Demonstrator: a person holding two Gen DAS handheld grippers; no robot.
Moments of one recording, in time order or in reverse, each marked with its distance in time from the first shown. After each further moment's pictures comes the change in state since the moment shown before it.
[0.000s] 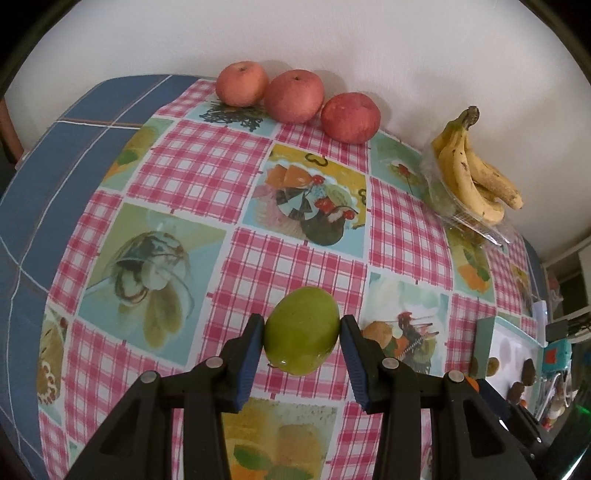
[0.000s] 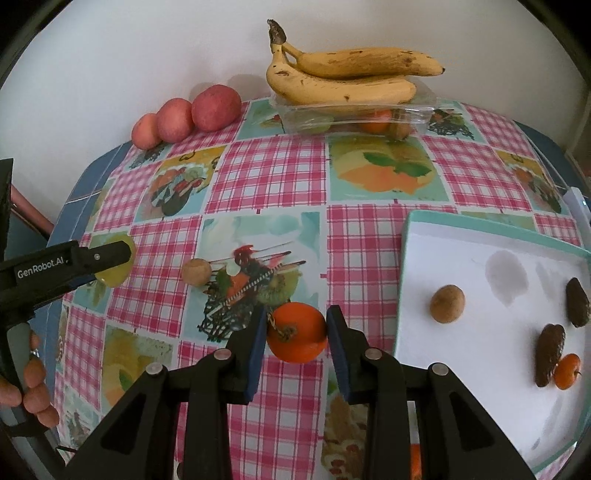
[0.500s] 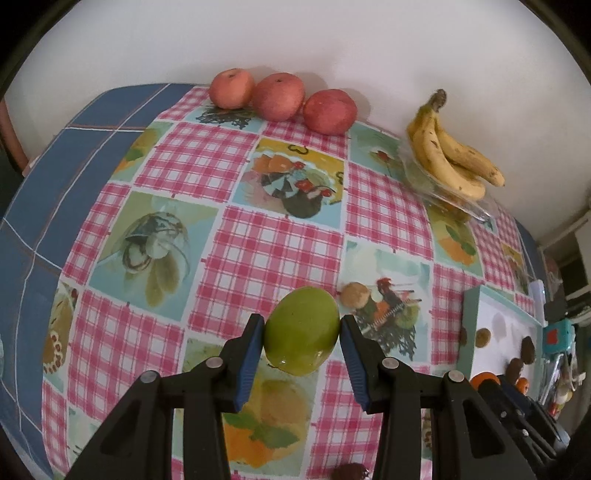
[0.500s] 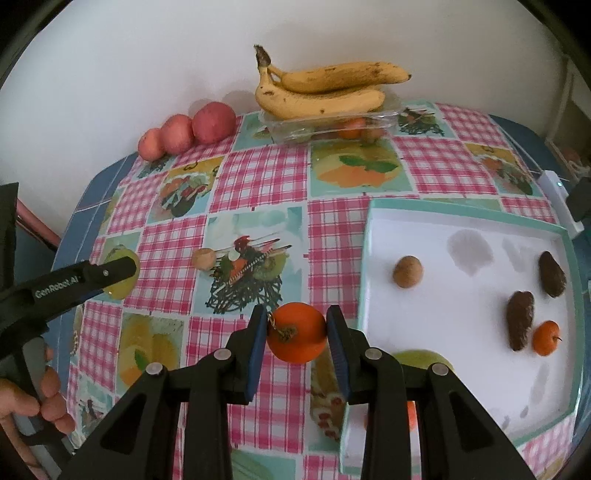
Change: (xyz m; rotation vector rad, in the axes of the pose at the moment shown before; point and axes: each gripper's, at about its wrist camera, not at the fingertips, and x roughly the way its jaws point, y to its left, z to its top) left arm -0.024 -0.024 -0.035 0.043 -0.017 0.018; right arm -0.046 -0.012 -0.021 0.042 -0.030 0.005
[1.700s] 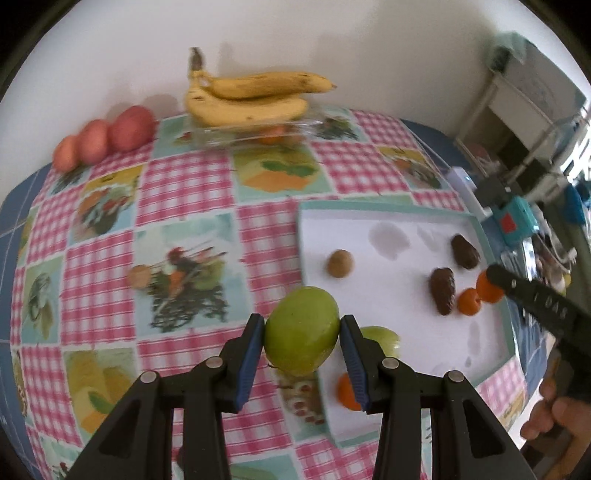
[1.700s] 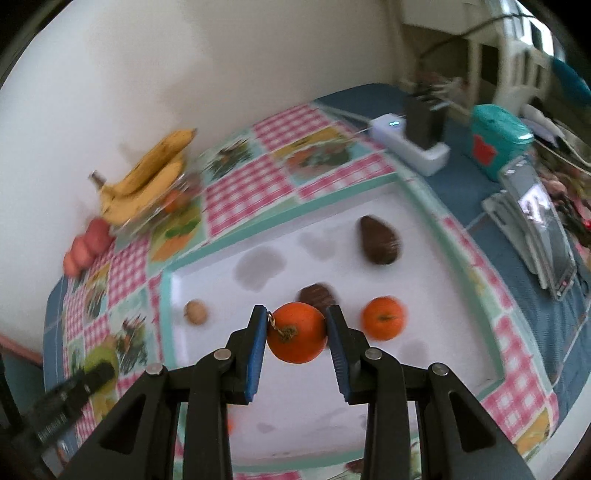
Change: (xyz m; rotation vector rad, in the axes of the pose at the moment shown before) left arm 0.003 -0.186 -0.068 0.429 0.055 -0.121; right arm -0.064 -0.189 -0.020 0.431 -0.136 -0.138
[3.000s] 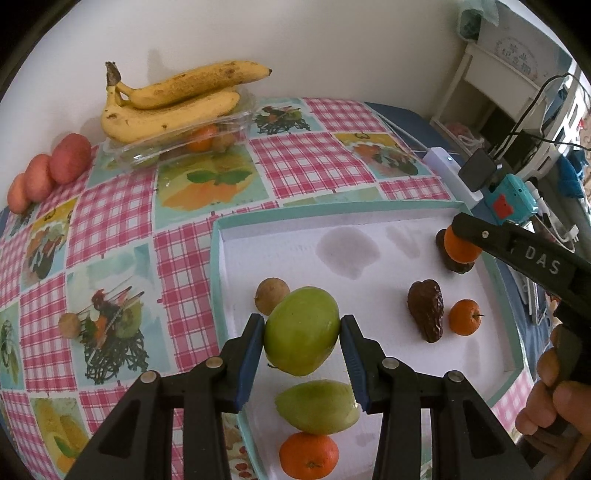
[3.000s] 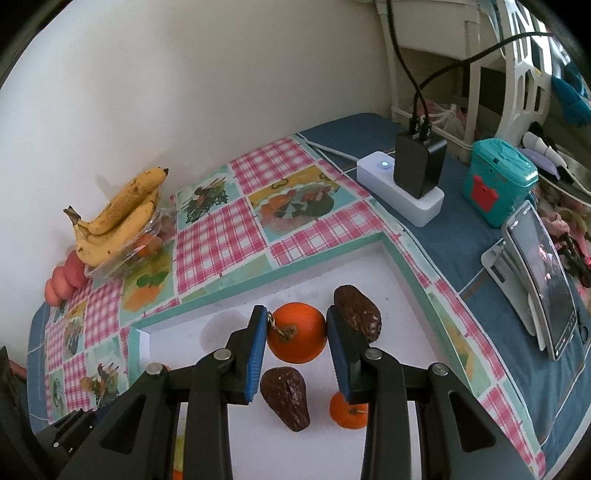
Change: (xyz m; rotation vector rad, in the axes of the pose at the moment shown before) left arm 0.057 -0.050 0.019 0.098 -0.006 -0.031; right arm 0.028 -0.011 0.037 -0.030 -0.101 -0.032
